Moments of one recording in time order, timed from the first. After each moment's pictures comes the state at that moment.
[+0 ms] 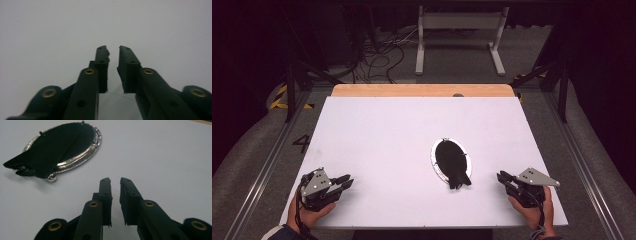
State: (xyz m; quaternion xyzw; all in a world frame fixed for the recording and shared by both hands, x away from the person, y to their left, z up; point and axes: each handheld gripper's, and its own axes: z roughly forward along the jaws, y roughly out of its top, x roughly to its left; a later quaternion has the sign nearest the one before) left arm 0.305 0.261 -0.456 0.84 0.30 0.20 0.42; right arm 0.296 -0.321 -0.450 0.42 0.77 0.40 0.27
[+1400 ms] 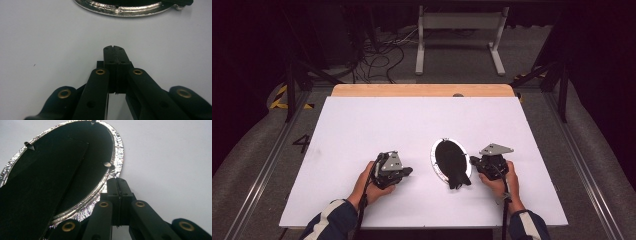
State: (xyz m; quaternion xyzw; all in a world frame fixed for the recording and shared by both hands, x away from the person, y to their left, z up) left arm 0.371 0.098 -0.458 0.89 0.19 0.11 0.39; right arm 0.378 -0.253 -0.458 0.42 0.81 0.35 0.21
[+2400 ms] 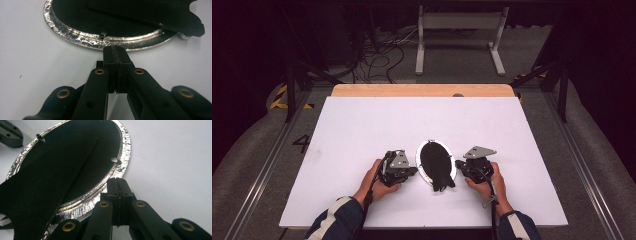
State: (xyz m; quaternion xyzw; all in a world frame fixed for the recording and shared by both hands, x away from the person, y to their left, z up) left arm 0.381 0.084 -0.464 0.90 0.19 0.10 0.38; right arm 0.371 -0.208 -0.458 0.38 0.83 0.36 0.19
